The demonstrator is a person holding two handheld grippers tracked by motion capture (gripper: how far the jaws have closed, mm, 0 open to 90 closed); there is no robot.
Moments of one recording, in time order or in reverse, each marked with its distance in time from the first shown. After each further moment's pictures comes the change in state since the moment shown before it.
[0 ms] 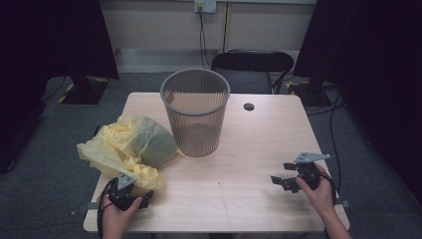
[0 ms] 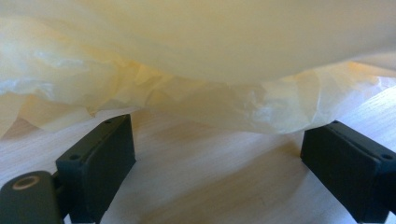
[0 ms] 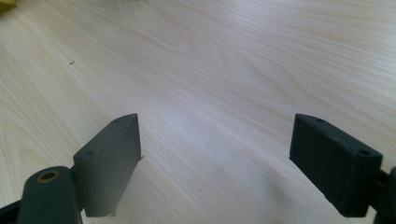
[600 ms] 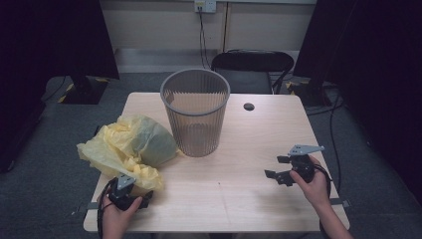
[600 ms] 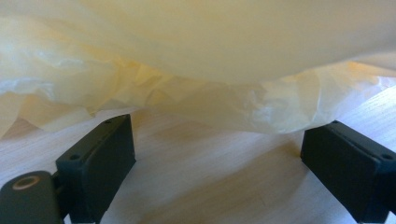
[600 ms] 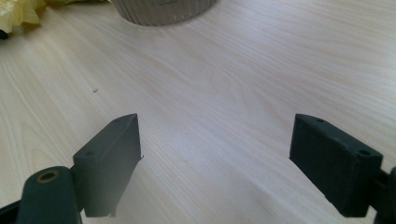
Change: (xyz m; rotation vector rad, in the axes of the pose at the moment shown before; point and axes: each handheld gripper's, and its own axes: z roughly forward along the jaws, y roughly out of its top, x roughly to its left) left arm 0.000 0.000 0.000 0.000 0.000 0.000; right arm 0.013 0.031 0.002 -0.014 0.024 -0.035
